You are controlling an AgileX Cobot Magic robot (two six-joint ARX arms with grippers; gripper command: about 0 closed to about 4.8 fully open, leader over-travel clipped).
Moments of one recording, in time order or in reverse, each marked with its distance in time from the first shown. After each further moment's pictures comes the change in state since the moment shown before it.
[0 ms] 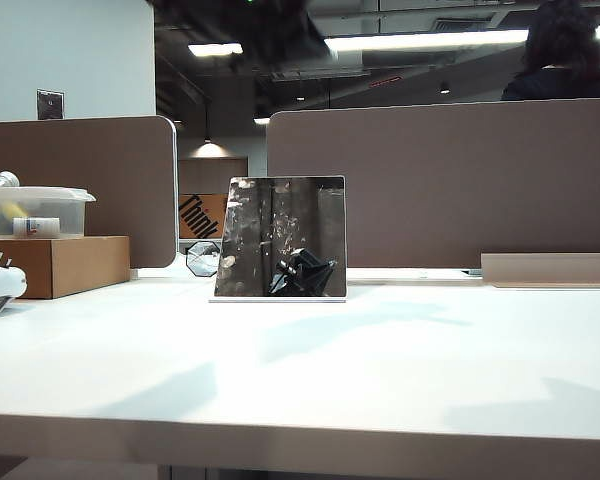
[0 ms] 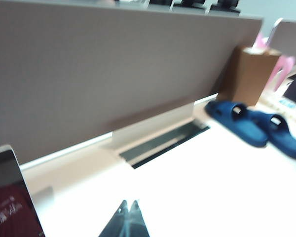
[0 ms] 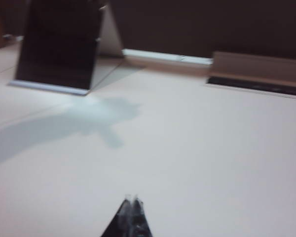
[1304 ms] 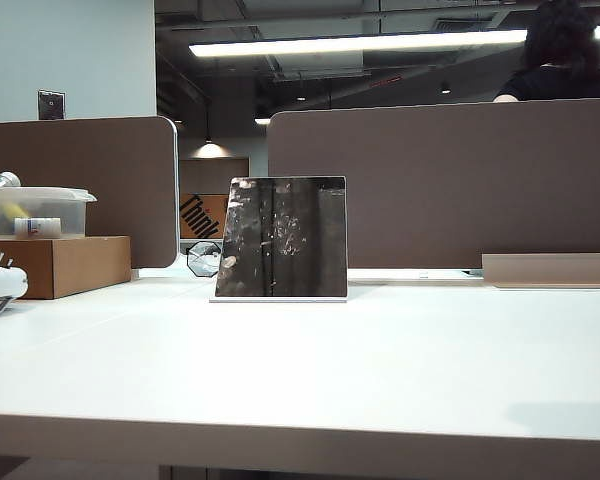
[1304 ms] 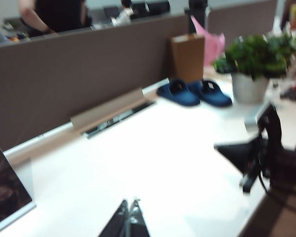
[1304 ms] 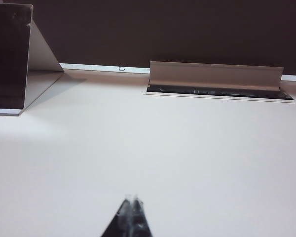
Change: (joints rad) left arm -0.803 -1.097 -0.943 -0.116 -0.790 0.220; right arm -0.208 -0.042 0.000 0.002 -0.002 0.000
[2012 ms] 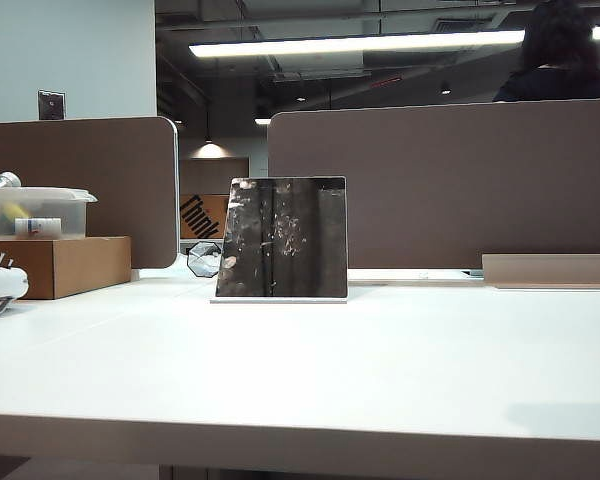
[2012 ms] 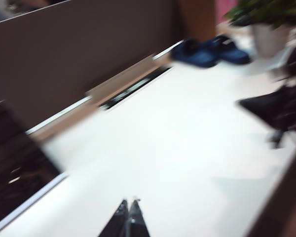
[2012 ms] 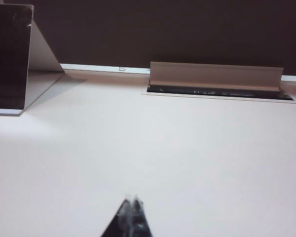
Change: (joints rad) left arm 0.015 0.008 0.000 -0.115 -0.084 0.074; right arm 0.000 0.000 0.000 0.000 0.001 0.000
